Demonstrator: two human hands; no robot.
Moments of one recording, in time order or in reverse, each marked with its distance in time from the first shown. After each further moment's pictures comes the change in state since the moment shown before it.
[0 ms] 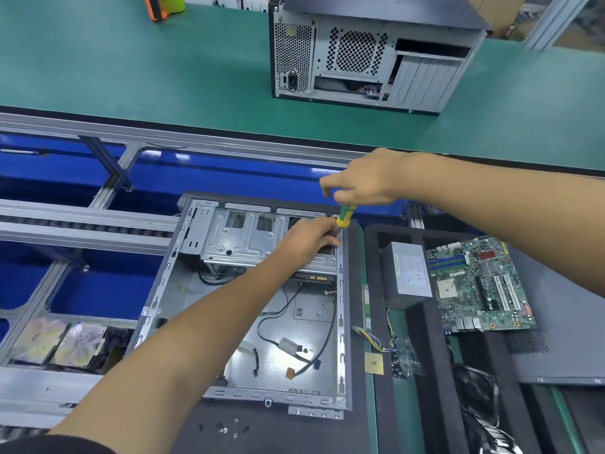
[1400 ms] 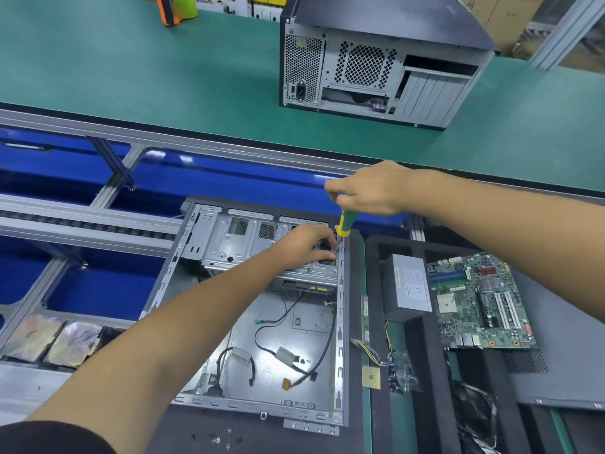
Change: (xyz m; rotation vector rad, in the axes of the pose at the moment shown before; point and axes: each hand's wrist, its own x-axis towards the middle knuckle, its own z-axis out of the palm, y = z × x) left_hand 0.010 -0.025 -0.014 0.041 -0.083 0.172; right_hand 0.006 0.005 0.002 0.121 0.061 0.057
